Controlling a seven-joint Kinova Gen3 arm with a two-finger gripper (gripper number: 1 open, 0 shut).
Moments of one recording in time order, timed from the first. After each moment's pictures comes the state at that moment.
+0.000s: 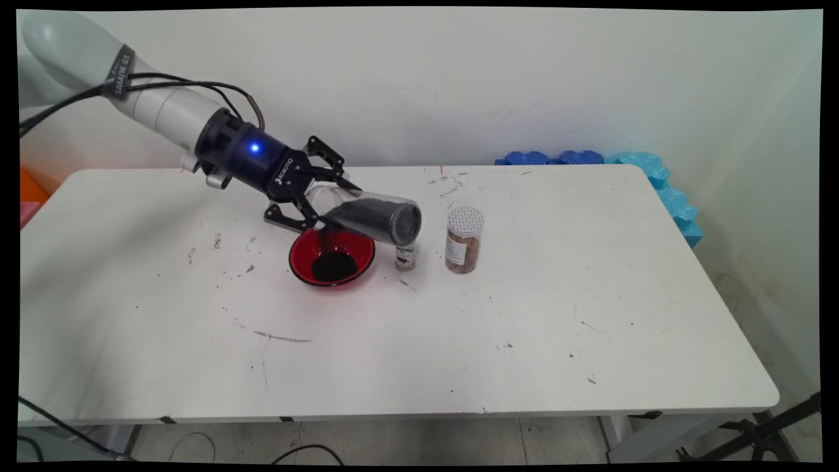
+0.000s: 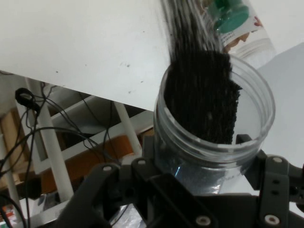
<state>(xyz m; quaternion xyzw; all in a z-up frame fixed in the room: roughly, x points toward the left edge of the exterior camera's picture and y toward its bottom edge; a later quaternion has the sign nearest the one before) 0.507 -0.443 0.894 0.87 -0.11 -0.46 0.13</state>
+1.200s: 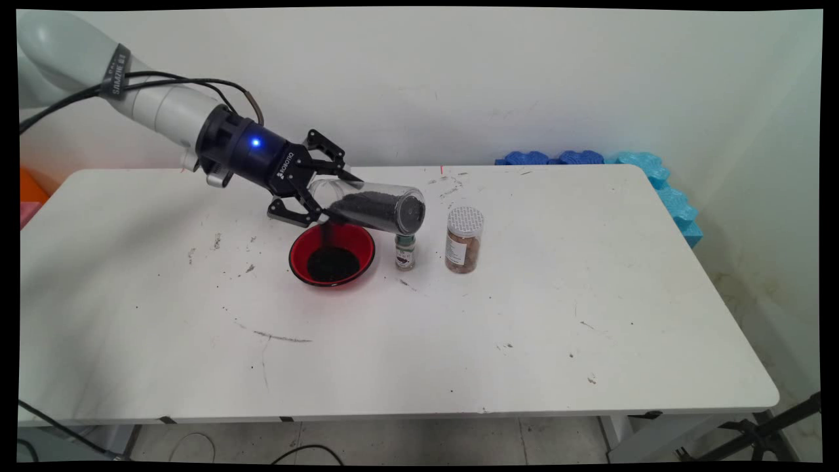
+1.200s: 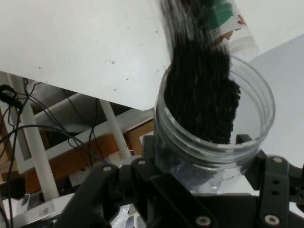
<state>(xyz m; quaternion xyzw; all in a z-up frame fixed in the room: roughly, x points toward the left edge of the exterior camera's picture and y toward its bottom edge) 0.508 -0.441 0.897 0.87 -0.09 -0.47 0.14</state>
